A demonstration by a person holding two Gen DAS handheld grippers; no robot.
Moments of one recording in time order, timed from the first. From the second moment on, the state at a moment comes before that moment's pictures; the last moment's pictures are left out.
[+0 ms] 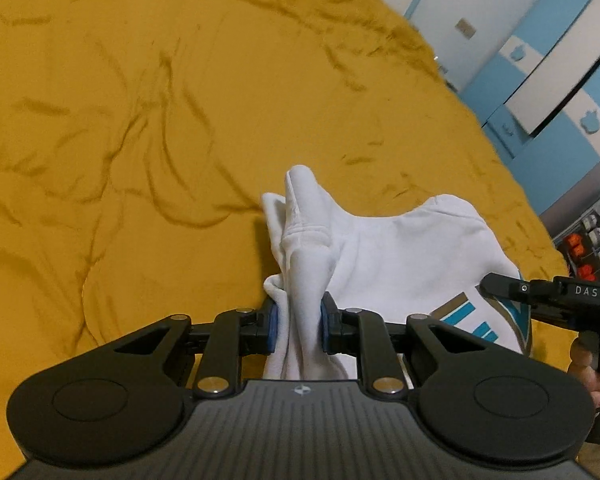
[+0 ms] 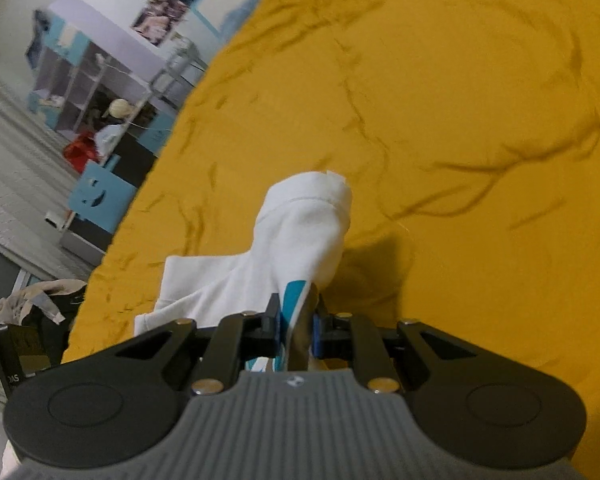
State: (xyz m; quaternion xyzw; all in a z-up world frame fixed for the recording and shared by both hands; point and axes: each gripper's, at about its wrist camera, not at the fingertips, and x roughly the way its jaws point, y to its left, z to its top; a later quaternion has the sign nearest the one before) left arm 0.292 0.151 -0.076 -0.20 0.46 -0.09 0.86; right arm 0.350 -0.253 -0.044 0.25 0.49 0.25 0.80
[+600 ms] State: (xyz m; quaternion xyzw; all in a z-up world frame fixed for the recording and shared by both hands) left arm 0.298 0.164 -0.047 -0.18 0.40 -0.05 0.90; right arm 0.372 -0.261 -0.023 0.19 0.44 0.21 0.85
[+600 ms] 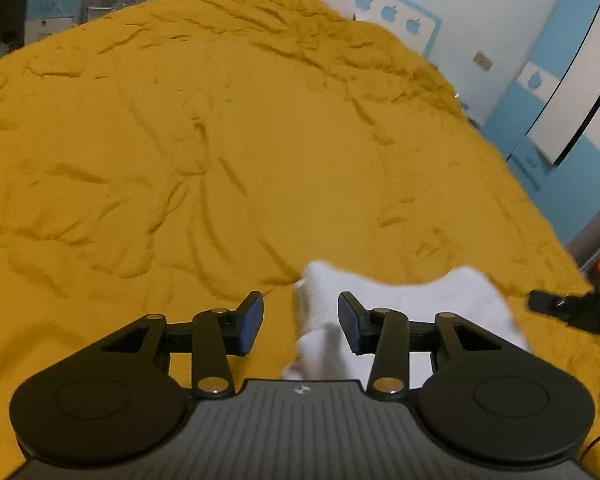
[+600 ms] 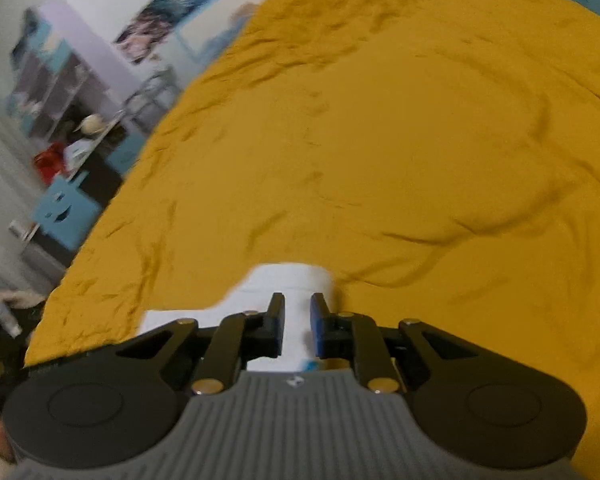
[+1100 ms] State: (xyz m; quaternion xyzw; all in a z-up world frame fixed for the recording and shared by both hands) left arm 0.324 0.146 -0.081 -0.17 0.45 -0.07 0.88; right arm 0.400 -0.231 -0.065 0.11 0.49 0.15 0.85
